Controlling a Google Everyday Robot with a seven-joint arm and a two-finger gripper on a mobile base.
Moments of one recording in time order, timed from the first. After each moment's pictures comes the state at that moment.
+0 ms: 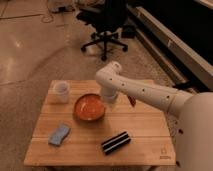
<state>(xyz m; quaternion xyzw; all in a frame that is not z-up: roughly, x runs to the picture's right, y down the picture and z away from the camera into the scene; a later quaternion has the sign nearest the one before) 0.017 0.099 0.820 -0.29 -0.16 -0.44 0.84</state>
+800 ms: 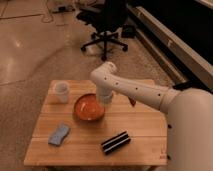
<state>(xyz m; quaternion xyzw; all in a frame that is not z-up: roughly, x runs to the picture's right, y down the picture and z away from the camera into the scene) 0.000 0.110 0.833 -0.29 -0.16 -0.42 0.85</state>
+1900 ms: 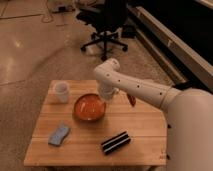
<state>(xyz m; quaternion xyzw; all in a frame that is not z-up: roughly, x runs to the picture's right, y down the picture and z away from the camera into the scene) -0.004 0.078 0.844 -0.29 -0.16 -0.39 0.86</state>
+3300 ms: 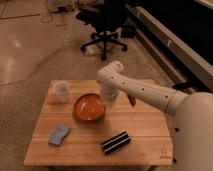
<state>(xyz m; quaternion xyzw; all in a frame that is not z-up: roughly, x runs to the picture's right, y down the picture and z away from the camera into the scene) 0.005 0.089 0.839 -0.29 -0.17 -0.39 0.86</state>
